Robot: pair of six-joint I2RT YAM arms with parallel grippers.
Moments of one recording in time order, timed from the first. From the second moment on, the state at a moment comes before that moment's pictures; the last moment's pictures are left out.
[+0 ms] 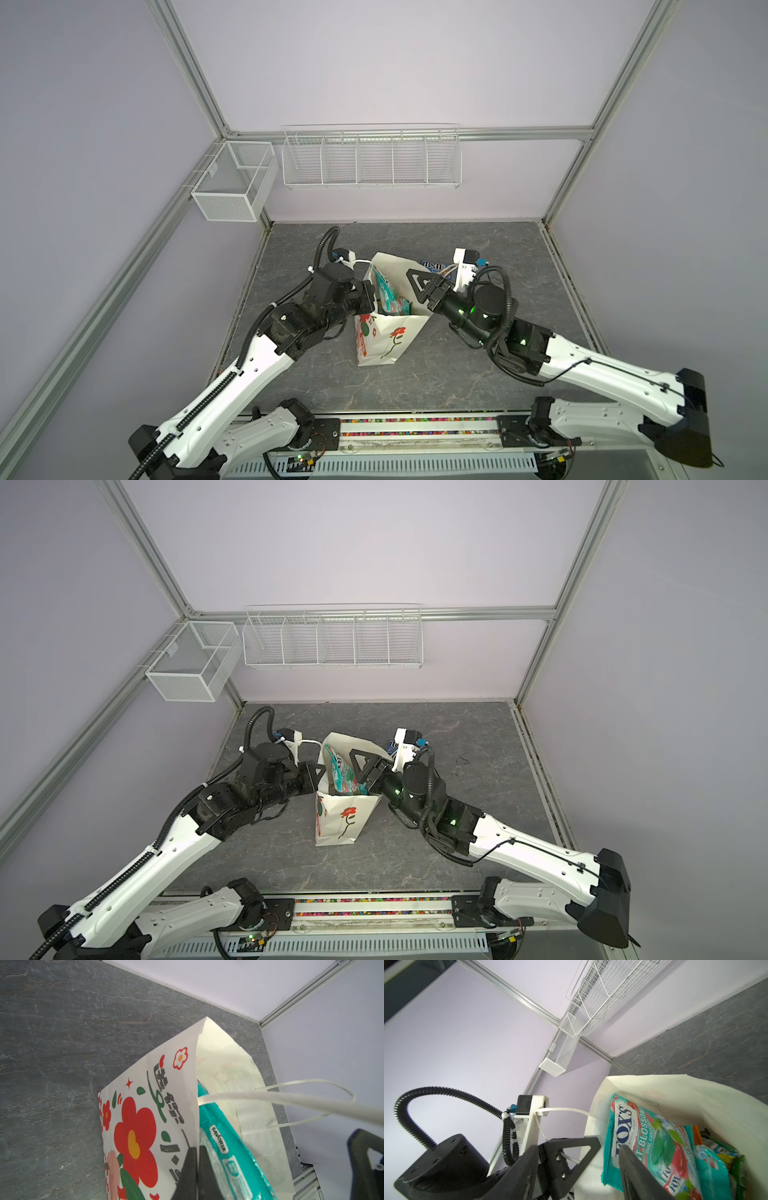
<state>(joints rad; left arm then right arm) -0.73 1.02 1.11 -0.67 -0.07 -0.71 1.08 1.13 1.01 0.06 0.29 0.99</state>
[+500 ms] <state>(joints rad) -0.73 1.02 1.11 -0.67 -0.07 -0.71 1.08 1.39 1.42 -0.47 0.20 0.74</state>
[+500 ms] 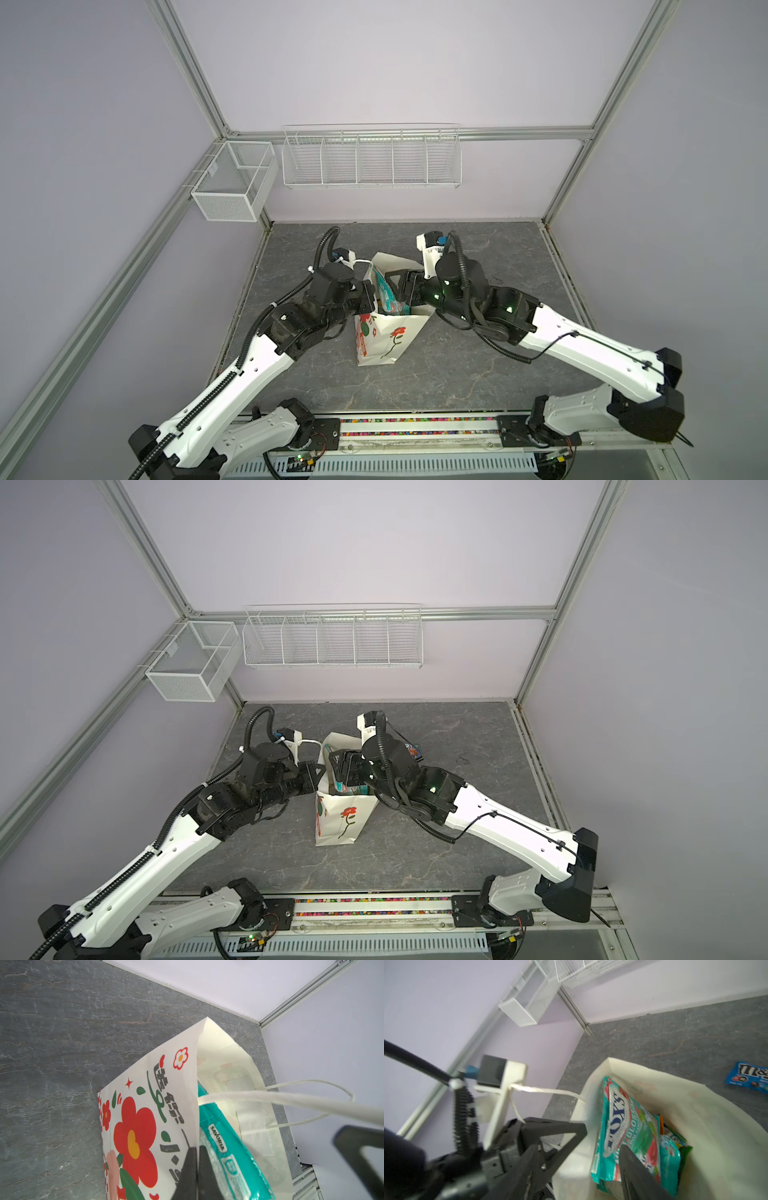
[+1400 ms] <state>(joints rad) -0.73 1.03 1.11 -0.66 -0.07 -0.71 1.05 1.58 1.55 -0.61 0.14 0.65</state>
